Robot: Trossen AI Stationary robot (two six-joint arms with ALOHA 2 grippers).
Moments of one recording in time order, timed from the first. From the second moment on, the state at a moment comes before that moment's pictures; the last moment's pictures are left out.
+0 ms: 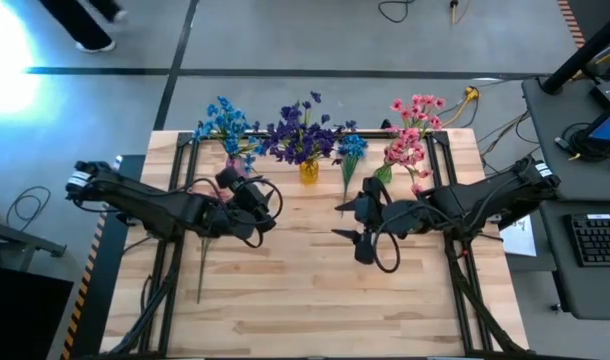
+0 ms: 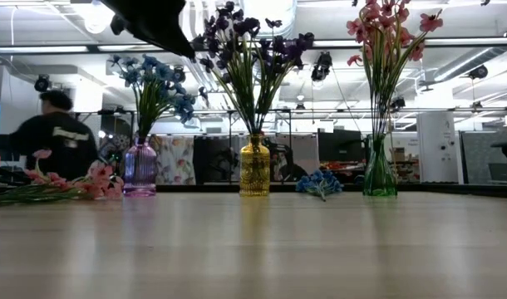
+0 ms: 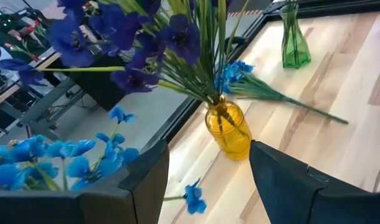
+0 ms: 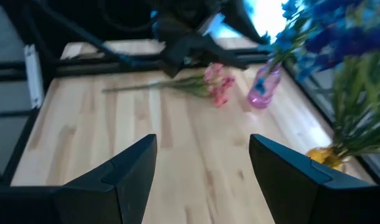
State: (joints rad) left arm -0.27 1.26 0.99 -0.50 -1.04 -0.28; right arm 0.32 1.35 1.30 -0.46 0.43 0.20
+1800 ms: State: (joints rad) left arm -0.53 1.21 0.83 -1.37 -0.20 -1.70; right arm 0.15 1.53 1.34 -0.30 0.44 -0.12
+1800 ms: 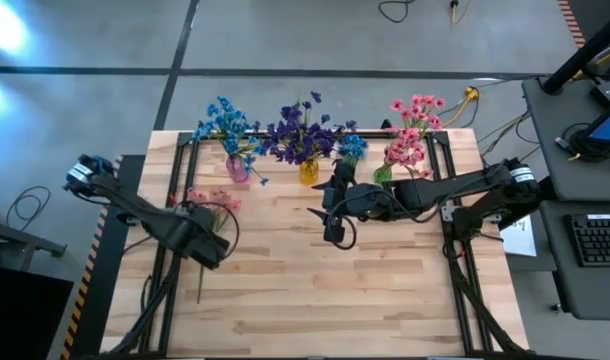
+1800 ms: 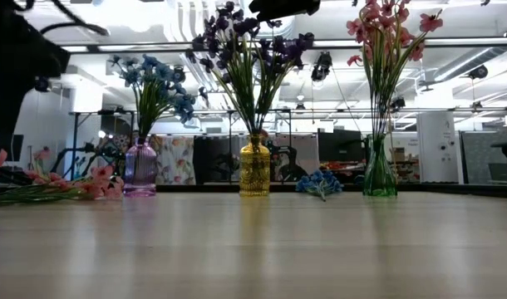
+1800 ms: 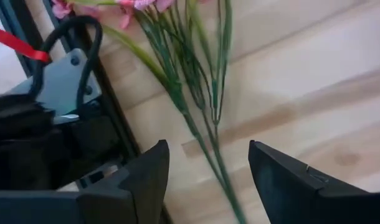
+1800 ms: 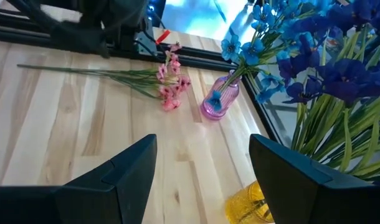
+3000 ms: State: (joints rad) left arm -0.53 1.45 0.59 -0.96 -0.14 -1.79; right arm 0.15 1.53 1.34 -0.31 0.43 -0.12
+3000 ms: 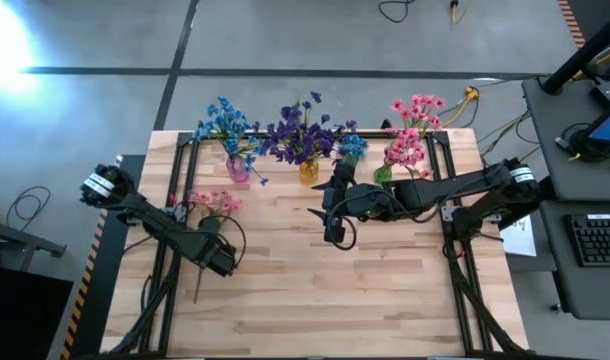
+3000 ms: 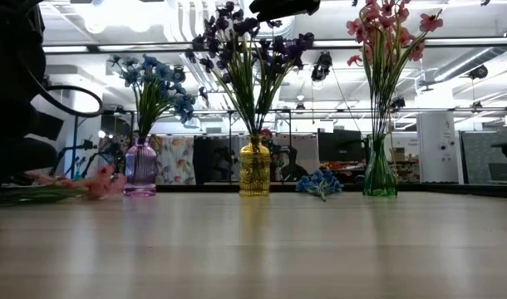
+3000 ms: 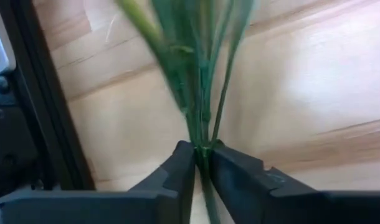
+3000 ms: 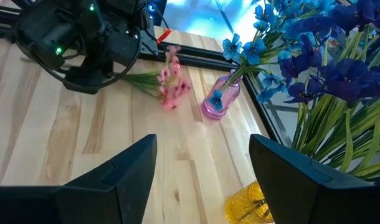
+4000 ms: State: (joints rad) left arm -0.53 1.45 0.76 -0.90 -0.13 -1.45; right arm 0.15 1.53 1.34 -0.31 0.43 -0.13
